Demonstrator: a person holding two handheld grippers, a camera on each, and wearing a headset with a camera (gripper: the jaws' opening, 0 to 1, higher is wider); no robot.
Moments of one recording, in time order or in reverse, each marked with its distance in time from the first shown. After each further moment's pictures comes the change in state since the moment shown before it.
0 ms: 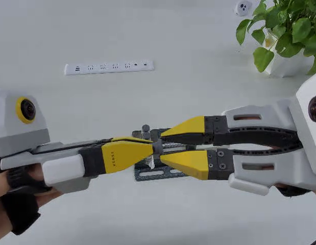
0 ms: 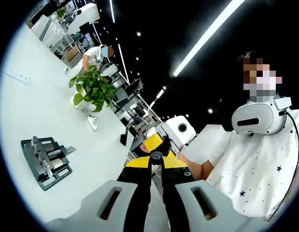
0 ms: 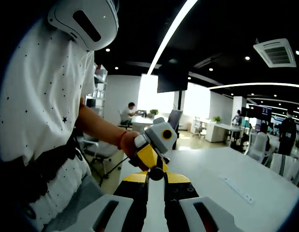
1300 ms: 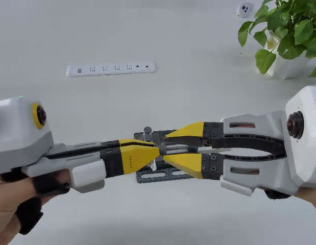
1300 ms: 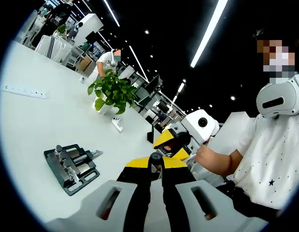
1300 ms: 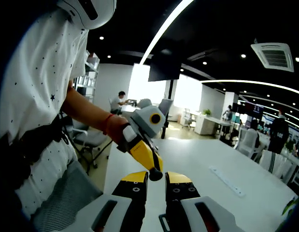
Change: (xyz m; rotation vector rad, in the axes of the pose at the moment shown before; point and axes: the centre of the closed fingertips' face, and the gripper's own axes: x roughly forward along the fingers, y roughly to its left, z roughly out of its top) left arm -0.002 0.036 -0.003 0.138 0.037 0.219; right arm -0.002 -0.019 -0.032 -0.039 0.091 -0.099
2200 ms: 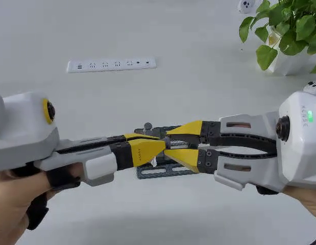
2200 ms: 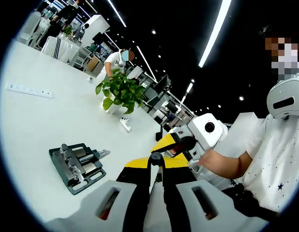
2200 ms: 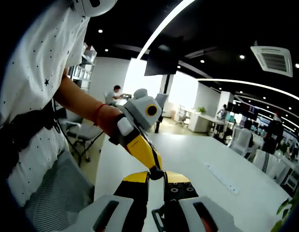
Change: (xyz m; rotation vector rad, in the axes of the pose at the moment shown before) left arm 0.010 0.014 -0.004 -0.001 -0.001 0.092; right arm 0.008 -0.008 -0.020 -0.037 0.045 -0.062
